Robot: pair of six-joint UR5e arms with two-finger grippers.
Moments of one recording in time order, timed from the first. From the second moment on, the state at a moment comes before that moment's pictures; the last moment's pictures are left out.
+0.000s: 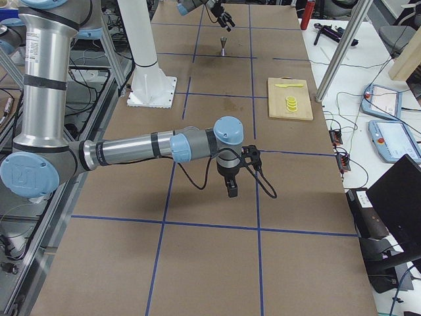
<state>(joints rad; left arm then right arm) -0.50 -1.31 -1.95 -2.80 -1.21 -0.99 1.43 -1.71 1.89 -1.53 2.33 0.01</state>
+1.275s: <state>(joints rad) -0.17 -1.33 -1.78 -2.80 -0.73 -1.18 1.43 -1.71 1.89 -1.53 2.33 0.01</state>
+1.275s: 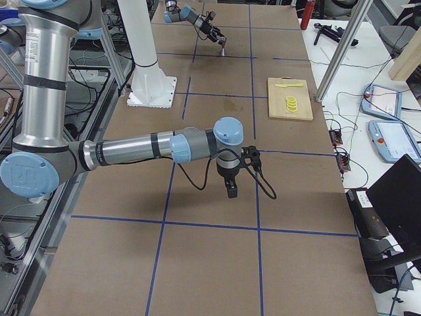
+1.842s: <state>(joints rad) -0.16 -1.37 -1.72 -2.80 -0.71 -1.19 1.43 -1.71 1.89 -1.53 2.33 0.01</state>
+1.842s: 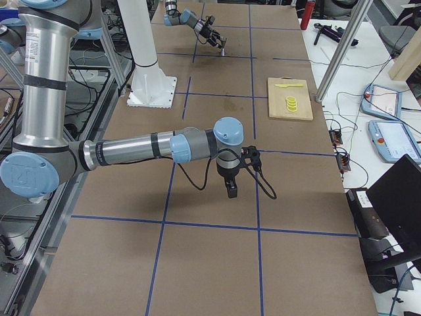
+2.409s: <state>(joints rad) -0.16 -1.39 -1.69 -2.81 -0.69 -1.19 1.43 -1.71 1.89 -1.53 2.33 0.01</state>
